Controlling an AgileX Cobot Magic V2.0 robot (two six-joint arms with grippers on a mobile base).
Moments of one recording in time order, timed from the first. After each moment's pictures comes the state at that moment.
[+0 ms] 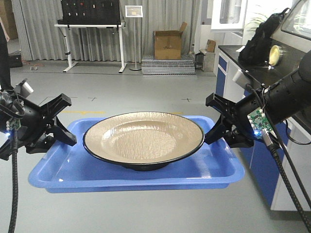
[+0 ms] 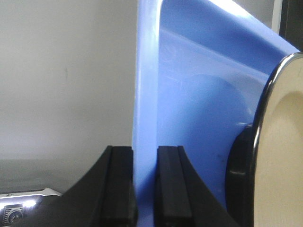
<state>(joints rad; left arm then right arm) -0.06 1.72 -1.76 -0.63 1.22 -0.22 0.13 1.80 -1.88 0.57 1.26 0.17</state>
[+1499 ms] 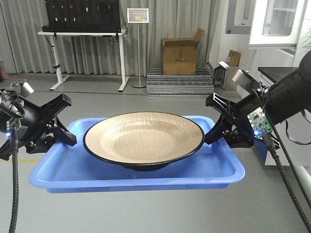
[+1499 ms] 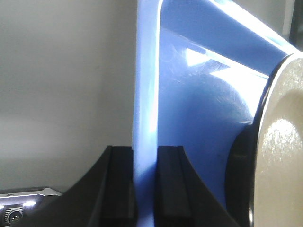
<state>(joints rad) -0.06 1.72 -1.76 -0.63 1.22 -0.22 0.13 1.80 -1.88 0.57 1.26 0.17</state>
